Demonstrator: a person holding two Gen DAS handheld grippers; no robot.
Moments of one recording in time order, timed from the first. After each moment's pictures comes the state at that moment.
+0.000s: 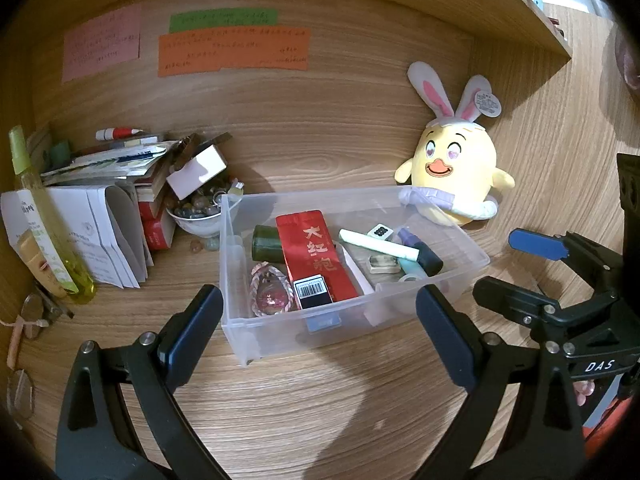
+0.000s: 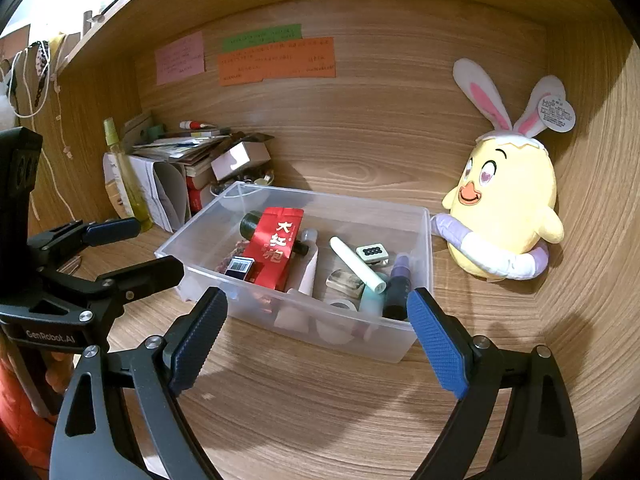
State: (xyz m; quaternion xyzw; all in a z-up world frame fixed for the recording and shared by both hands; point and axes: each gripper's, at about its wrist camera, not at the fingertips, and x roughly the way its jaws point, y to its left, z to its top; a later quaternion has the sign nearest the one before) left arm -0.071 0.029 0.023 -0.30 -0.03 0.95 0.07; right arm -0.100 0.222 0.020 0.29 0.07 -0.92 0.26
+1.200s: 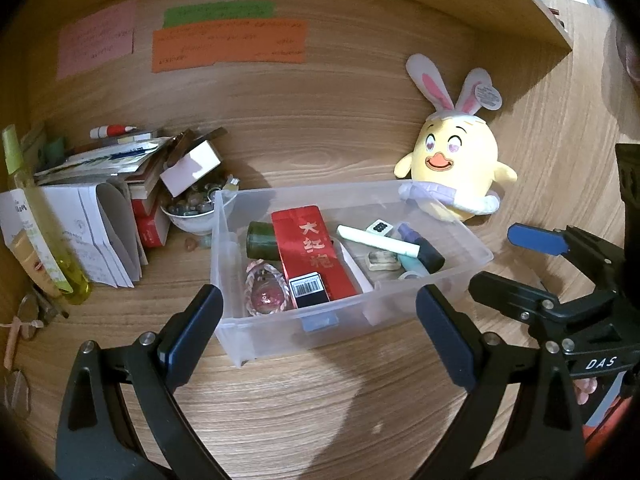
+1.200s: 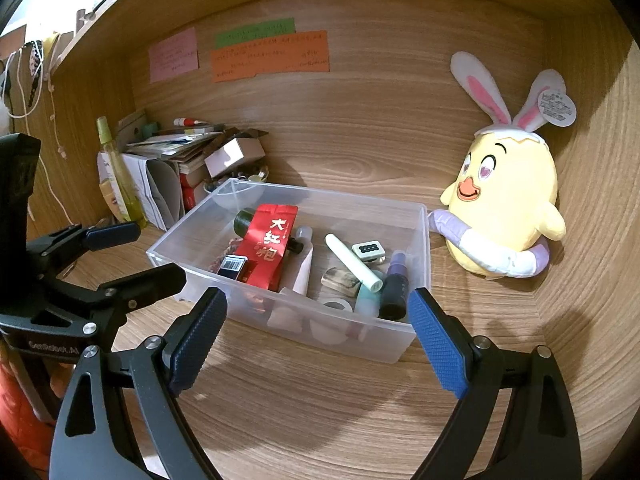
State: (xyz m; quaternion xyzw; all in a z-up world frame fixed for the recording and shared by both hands) left arm -0.076 0.033 0.017 -0.31 -0.02 0.95 0.07; right arm -0.109 0.223 0.017 0.30 0.07 -0.92 0.26
